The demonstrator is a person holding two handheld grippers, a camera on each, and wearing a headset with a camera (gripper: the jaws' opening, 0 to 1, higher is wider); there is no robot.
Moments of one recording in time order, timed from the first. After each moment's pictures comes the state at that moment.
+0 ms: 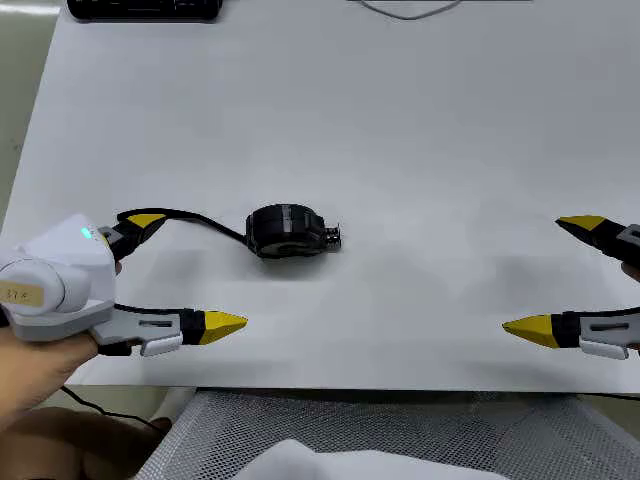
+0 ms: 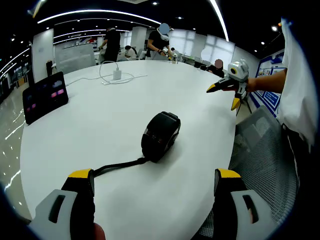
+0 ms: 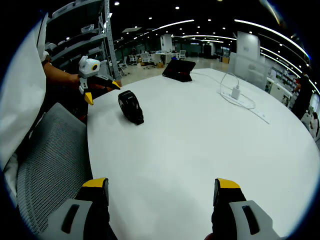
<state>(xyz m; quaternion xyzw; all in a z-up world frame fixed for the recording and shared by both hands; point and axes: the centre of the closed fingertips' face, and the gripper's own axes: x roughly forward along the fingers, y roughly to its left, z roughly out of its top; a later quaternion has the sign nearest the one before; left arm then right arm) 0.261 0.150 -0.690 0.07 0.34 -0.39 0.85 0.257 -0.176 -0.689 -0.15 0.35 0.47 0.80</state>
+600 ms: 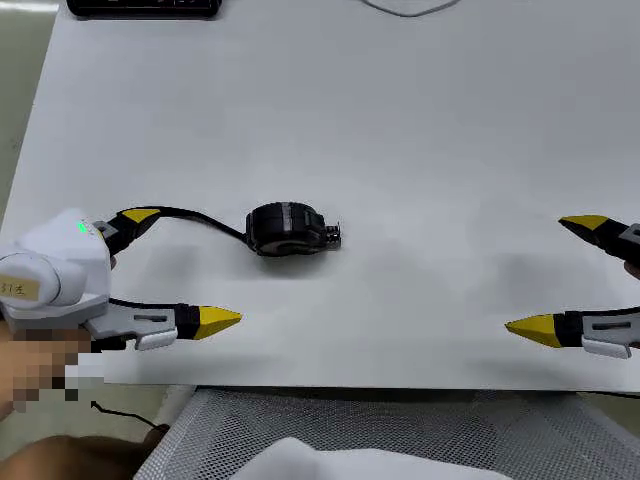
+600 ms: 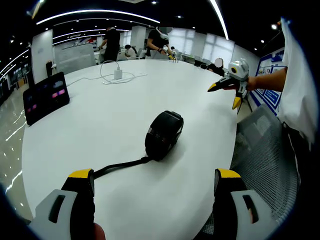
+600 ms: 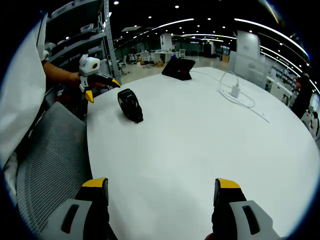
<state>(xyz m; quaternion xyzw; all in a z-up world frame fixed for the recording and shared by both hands) 0.264 0.155 -0.690 0.08 0.34 -0.39 0.85 0.257 -0.179 -0.691 -0.15 0.35 0.47 0.80</state>
